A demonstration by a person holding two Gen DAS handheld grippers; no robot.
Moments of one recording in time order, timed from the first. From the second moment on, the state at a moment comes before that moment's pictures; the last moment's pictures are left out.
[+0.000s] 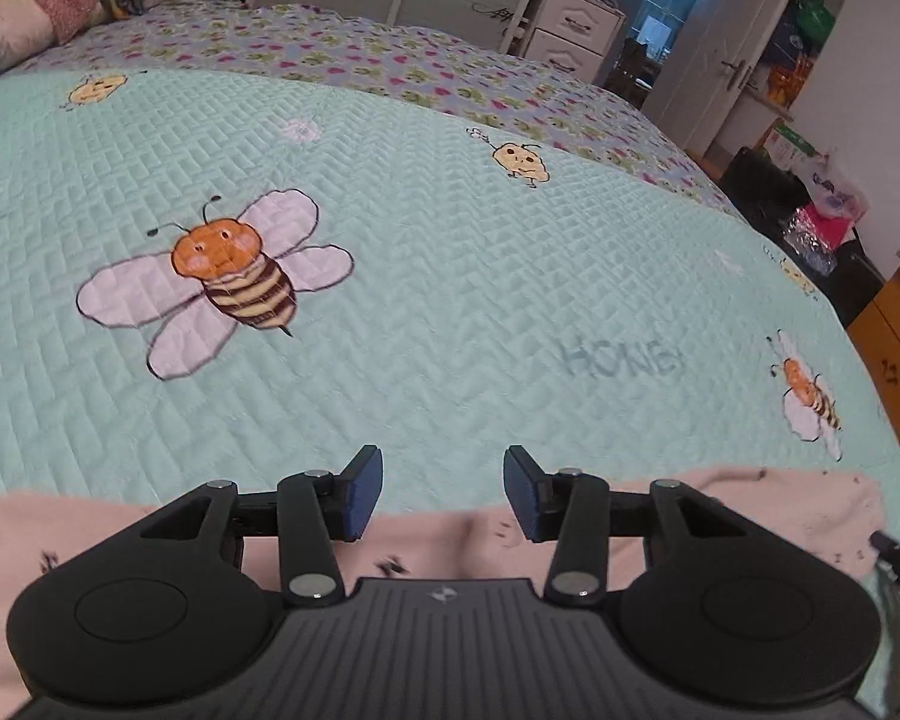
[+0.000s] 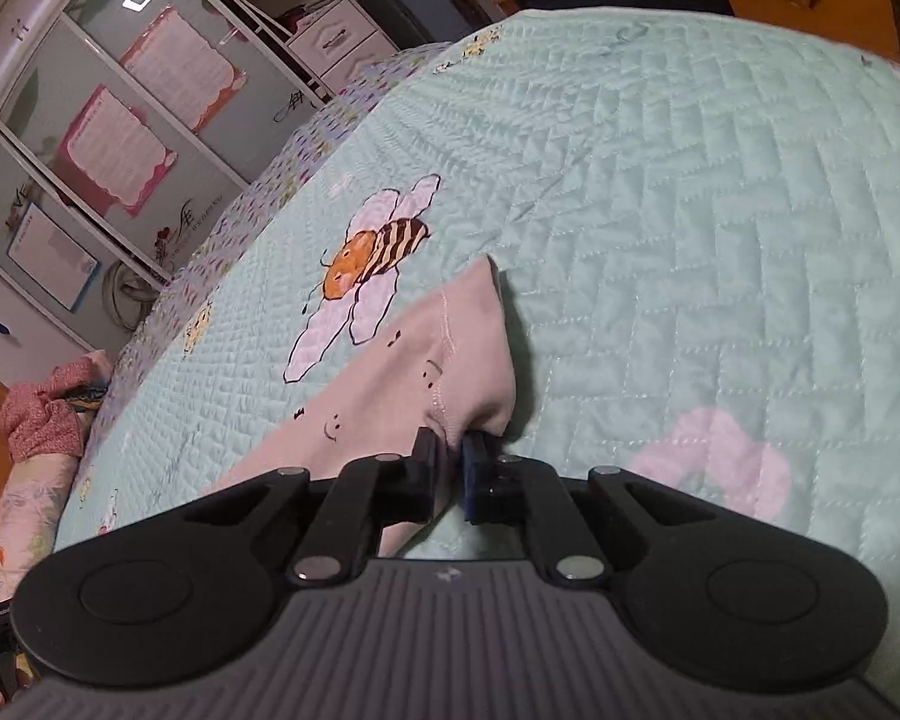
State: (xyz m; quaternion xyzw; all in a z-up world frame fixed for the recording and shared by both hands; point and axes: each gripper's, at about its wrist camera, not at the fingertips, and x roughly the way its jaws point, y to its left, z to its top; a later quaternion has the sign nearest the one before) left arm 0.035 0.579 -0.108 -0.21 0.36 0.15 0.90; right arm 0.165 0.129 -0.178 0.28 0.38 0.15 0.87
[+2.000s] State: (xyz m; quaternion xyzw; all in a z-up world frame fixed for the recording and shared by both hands) left arm 0.046 0.565 -0.153 0.04 0.38 0.08 0.92; right arm 0.162 0.075 -0.183 0.39 0.38 0.11 0.83
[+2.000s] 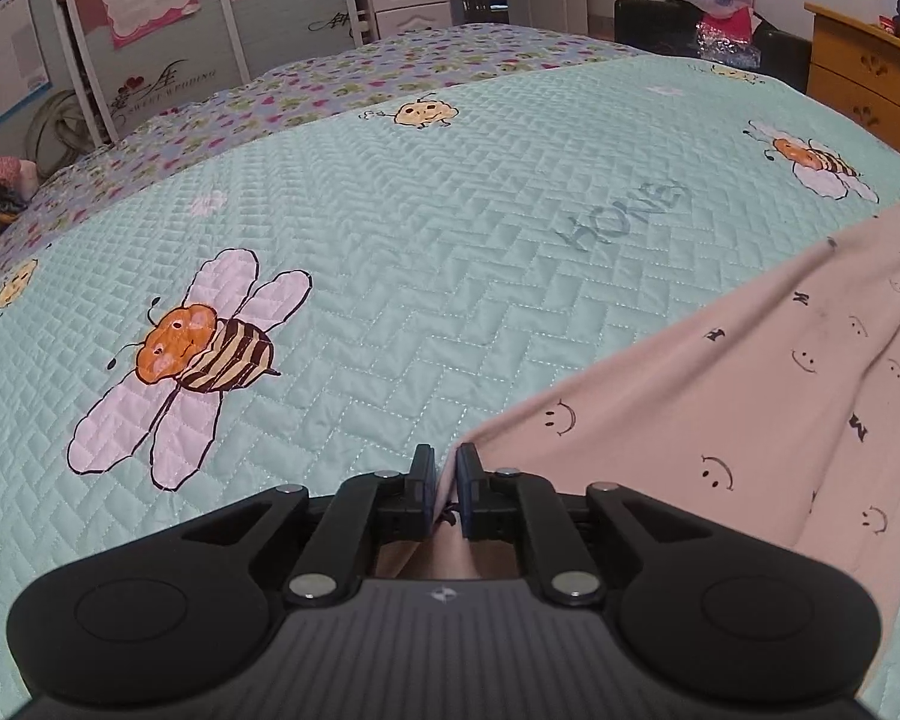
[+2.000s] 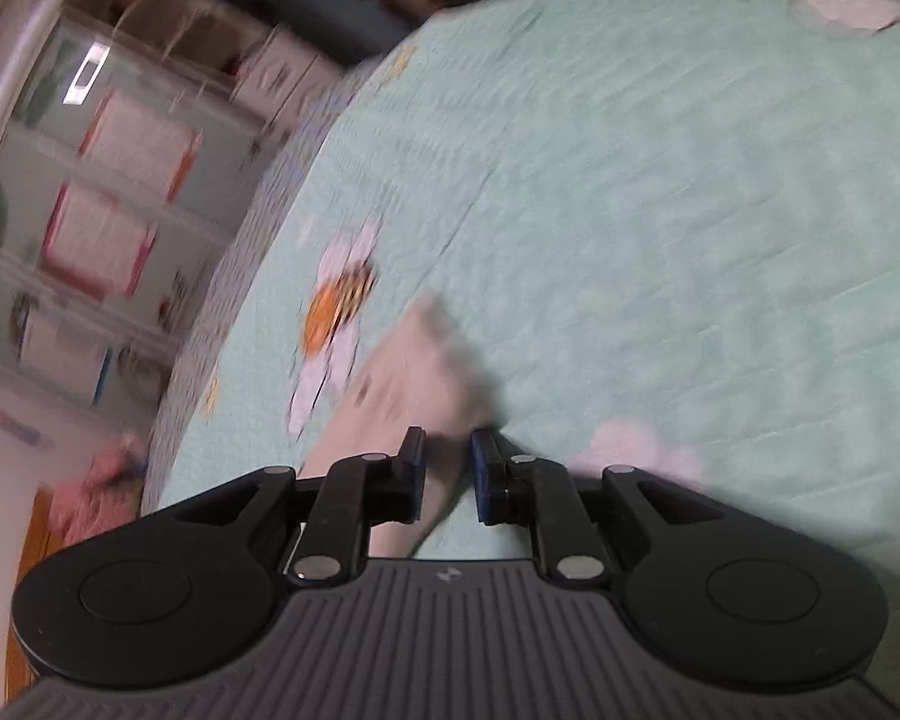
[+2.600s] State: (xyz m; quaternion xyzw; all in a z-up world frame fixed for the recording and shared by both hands) left arm 0.052 0.568 -0.151 0.02 0.39 0.09 0.92; right arm 0.232 0.126 -0.166 0.21 0.40 0.16 0.88
